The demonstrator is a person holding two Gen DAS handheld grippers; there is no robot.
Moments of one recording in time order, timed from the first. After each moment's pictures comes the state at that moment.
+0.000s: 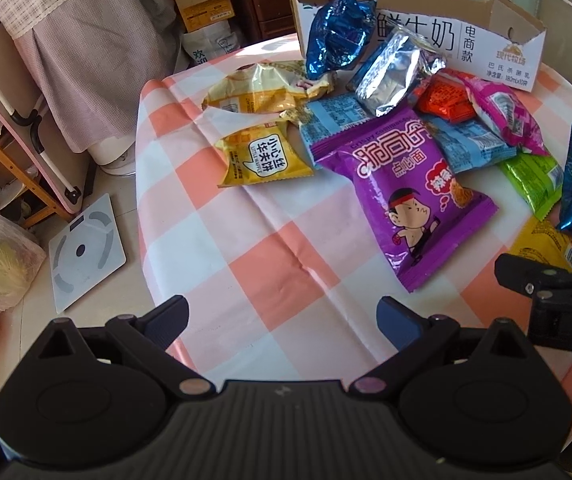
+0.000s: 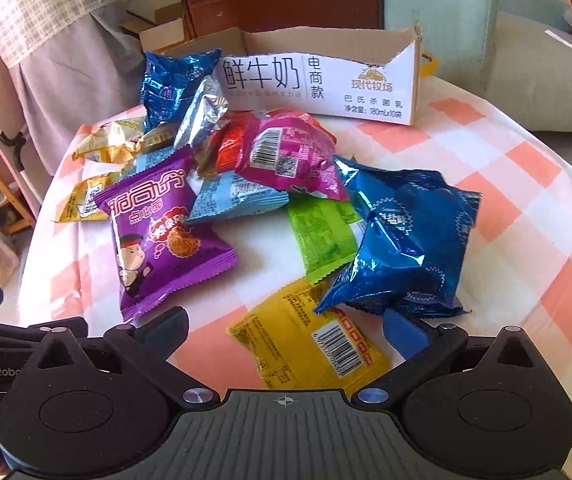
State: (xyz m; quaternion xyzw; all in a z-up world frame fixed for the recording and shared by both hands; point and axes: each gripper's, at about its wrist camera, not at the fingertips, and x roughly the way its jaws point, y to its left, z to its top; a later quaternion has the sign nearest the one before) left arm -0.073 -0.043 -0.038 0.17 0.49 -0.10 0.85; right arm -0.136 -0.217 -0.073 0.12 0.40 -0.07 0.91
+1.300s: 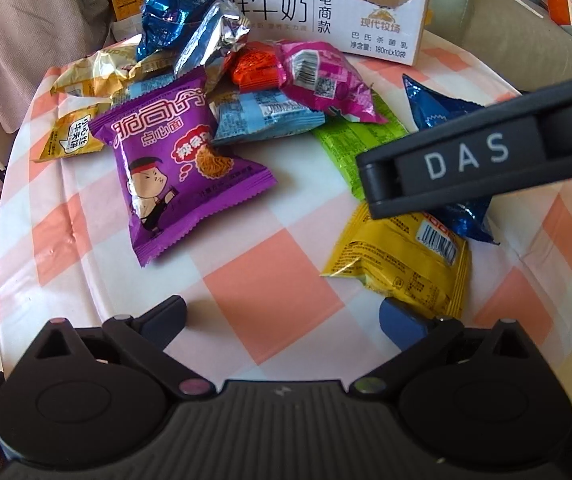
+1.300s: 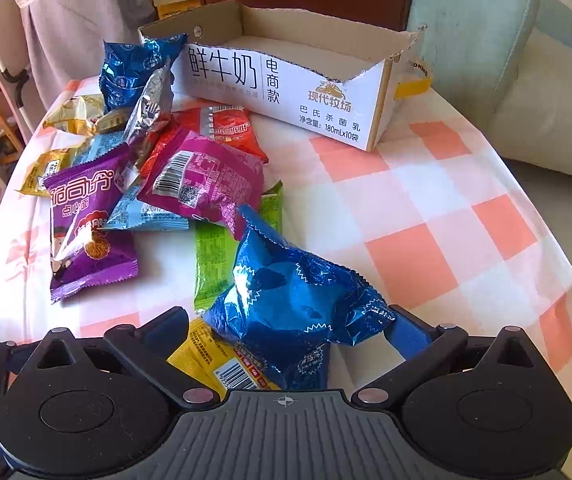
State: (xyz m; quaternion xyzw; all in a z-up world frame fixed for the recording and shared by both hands) left arm -0.124 -0.159 -0.068 0.10 0.50 -0.15 0.84; right arm -0.108 -0.294 -0.050 0.03 0.47 -0.04 0.88
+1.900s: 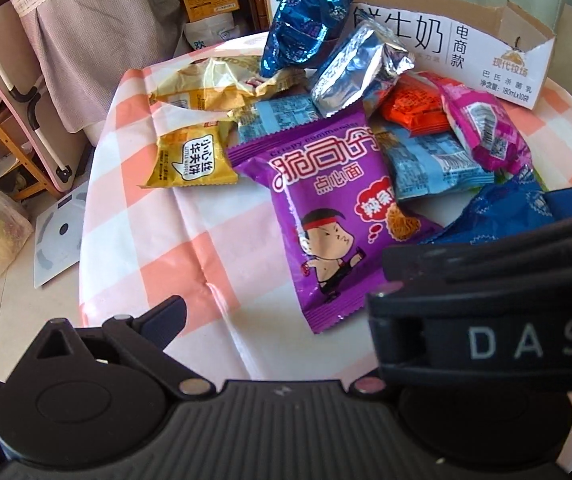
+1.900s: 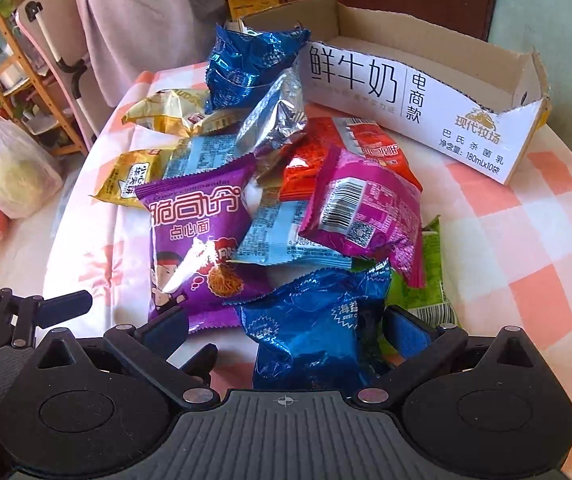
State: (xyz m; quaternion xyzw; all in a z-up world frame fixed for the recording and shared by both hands) left arm -0.067 -0.101 -0.060 0.13 0.49 -0.07 0.86; right arm -0.072 -0.220 -0.045 0.04 0.47 0.05 0.88
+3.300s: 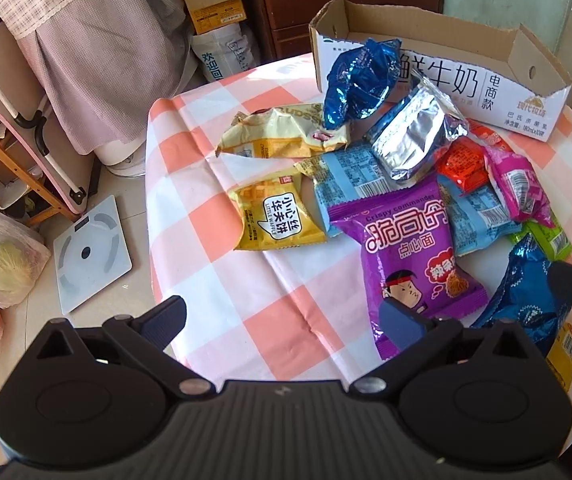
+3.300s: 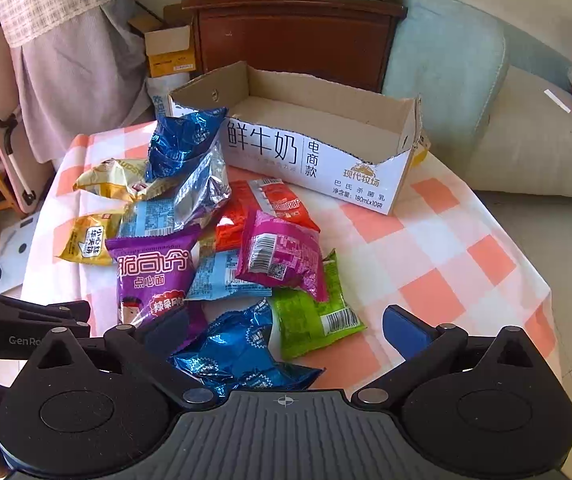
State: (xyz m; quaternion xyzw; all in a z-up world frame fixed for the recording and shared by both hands) left arm -0.028 -0.059 -0.004 0.15 0.51 -0.09 0.84; right arm -0.109 -0.218 0.008 0.03 0.42 -0.10 0.90
